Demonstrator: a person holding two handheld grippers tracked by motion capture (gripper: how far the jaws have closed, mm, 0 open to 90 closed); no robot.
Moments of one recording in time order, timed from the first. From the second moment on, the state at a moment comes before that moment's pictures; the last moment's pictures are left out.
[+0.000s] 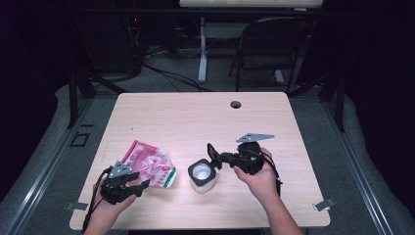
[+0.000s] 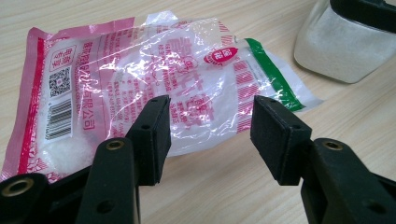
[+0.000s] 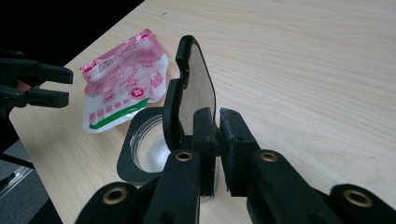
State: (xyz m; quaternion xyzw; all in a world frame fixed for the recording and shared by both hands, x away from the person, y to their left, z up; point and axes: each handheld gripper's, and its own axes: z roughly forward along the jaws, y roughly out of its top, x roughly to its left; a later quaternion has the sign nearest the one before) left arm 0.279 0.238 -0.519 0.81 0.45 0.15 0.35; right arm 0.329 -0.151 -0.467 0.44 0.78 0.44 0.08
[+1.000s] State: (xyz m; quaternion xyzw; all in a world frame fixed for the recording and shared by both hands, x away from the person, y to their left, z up) left arm 0.280 0.239 -0.521 0.81 0.45 0.15 0.35; right arm 0.325 -0.129 -0.481 0.42 0.81 0.42 0.06
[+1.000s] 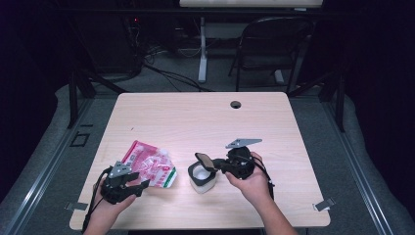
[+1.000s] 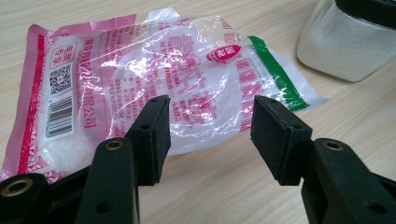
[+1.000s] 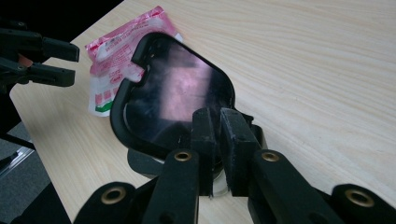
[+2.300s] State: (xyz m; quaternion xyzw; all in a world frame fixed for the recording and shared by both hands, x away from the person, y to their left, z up) left arm 0.281 0.241 -0.523 0.81 0.45 0.15 0.35; right arm 0.320 -0.112 -0.490 0.39 0.83 0.40 0.05
